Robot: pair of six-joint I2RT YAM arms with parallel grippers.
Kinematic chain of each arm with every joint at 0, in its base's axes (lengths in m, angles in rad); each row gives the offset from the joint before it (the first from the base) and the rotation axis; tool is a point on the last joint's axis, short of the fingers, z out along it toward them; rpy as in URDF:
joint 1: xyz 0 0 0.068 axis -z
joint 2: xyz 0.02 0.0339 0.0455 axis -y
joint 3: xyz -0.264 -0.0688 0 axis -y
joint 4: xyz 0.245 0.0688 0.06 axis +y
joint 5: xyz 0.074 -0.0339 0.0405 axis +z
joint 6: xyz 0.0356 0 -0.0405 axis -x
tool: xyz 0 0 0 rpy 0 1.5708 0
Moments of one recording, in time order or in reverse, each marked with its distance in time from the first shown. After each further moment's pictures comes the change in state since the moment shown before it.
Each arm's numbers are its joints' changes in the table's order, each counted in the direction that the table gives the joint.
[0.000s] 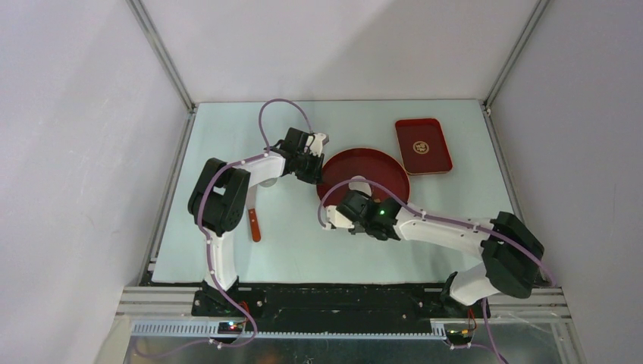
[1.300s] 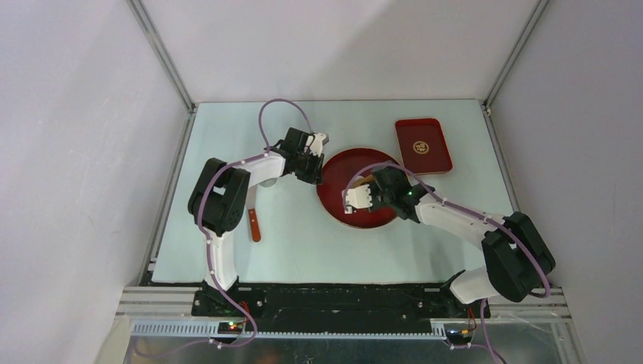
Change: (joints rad) left arm 0.000 0.000 0.000 0.000 0.000 0.000; right arm 0.370 0.049 -0.124 -0.373 0.328 0.578
